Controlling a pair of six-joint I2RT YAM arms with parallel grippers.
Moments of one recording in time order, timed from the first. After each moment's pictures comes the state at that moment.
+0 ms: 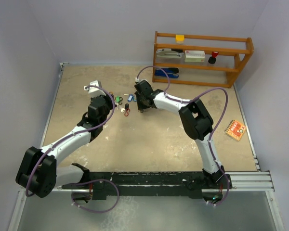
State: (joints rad) left arm -0.45 1.22 0.64 0.37 -0.43 -0.52; right arm 0.69 2.22 1.67 -0.36 0.14 0.40
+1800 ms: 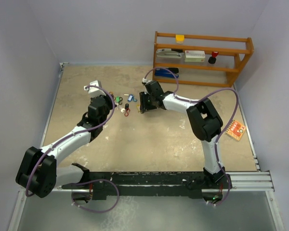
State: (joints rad) left arm -0.45 1.22 0.64 0.37 -0.43 -0.52; right arm 0.62 2.11 1.48 -0.22 -0.04 0.37
